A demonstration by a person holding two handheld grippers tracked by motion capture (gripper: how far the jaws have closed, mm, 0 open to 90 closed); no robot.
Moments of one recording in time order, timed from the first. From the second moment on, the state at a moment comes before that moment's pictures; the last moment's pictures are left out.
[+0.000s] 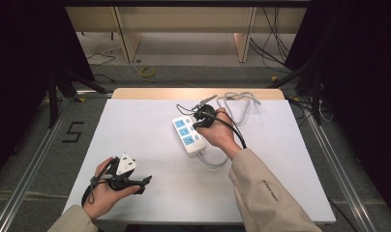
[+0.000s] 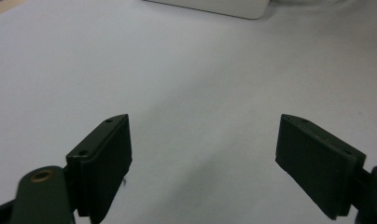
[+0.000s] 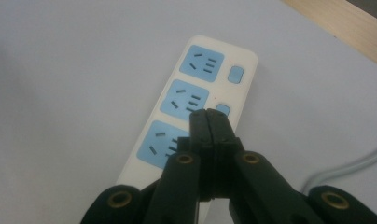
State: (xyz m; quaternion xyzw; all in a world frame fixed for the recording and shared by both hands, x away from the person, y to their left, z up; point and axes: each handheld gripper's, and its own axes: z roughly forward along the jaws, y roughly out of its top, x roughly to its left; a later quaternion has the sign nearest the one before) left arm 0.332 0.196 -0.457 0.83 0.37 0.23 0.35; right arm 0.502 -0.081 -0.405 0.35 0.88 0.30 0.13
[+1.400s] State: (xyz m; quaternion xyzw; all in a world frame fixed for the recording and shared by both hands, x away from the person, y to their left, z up) left arm 0.332 0.196 -0.456 0.83 0.37 0.23 0.34; right arm 0.518 -0.070 -0.424 0.37 0.89 0.24 0.10
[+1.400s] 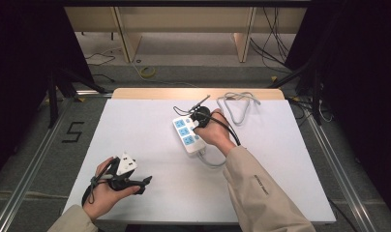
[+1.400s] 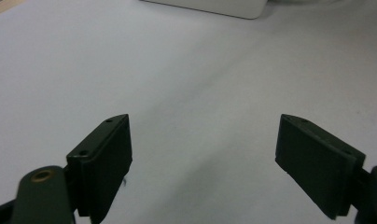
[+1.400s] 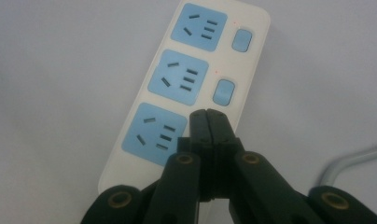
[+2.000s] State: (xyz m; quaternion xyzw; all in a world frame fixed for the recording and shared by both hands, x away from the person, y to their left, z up) left arm 0.332 0.196 -0.456 0.83 0.37 0.23 0.35; right arm 0.520 -0.067 -0.430 0.38 0.89 0.22 0.09
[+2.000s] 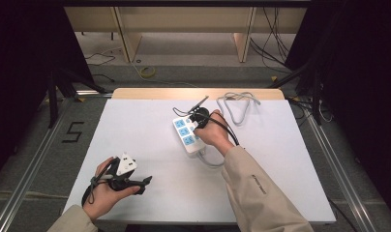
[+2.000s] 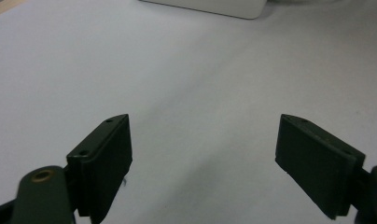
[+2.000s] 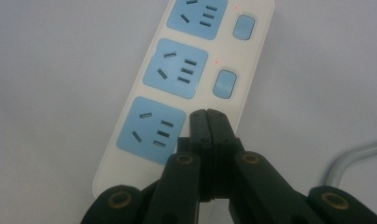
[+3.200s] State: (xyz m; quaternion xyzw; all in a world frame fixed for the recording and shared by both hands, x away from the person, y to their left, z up) left arm 0.331 0.195 -0.456 0.83 0.37 0.22 0.35; right arm 0.523 -0.063 -0.435 0.39 0.90 0.20 0.08
